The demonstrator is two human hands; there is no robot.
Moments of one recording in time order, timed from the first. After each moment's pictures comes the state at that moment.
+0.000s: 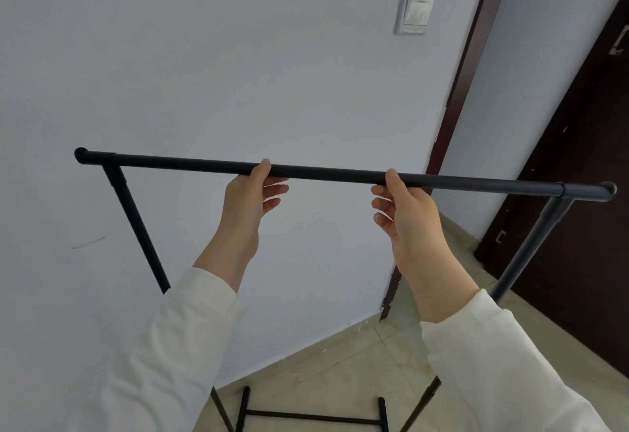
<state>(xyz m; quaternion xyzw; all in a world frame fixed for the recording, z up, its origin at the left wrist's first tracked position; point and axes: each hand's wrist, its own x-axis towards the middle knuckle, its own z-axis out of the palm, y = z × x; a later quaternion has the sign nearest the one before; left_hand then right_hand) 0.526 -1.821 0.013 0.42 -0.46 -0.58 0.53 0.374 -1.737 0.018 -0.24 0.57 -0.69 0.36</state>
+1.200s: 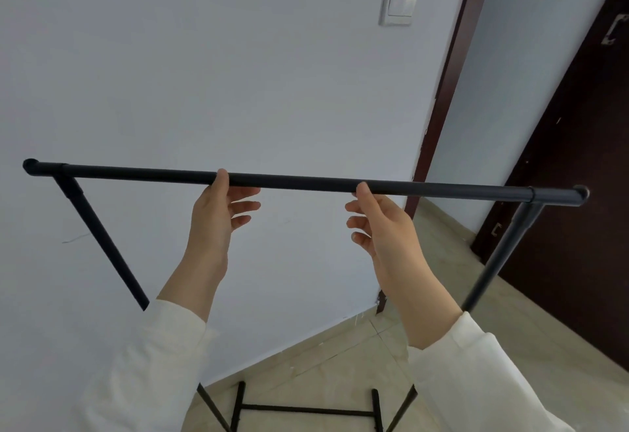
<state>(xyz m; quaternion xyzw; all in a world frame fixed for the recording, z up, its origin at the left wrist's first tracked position) 0.540 -1.793 -0.003 0.46 -0.47 -0.53 0.53 0.377 -1.708 -0.006 -0.31 0.57 -0.66 0.39</state>
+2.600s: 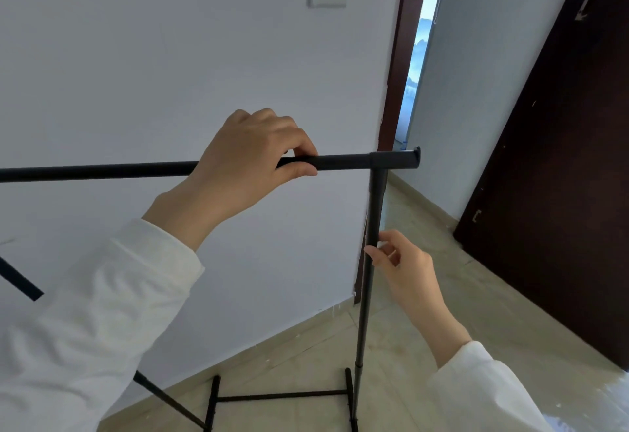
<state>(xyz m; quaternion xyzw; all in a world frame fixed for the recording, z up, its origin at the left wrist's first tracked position) 0.384 -1.764 0.060 0.27 -0.92 0.07 0.26 0.205 -1.650 -0.080 -0.47 0.73 -0.46 0.16</state>
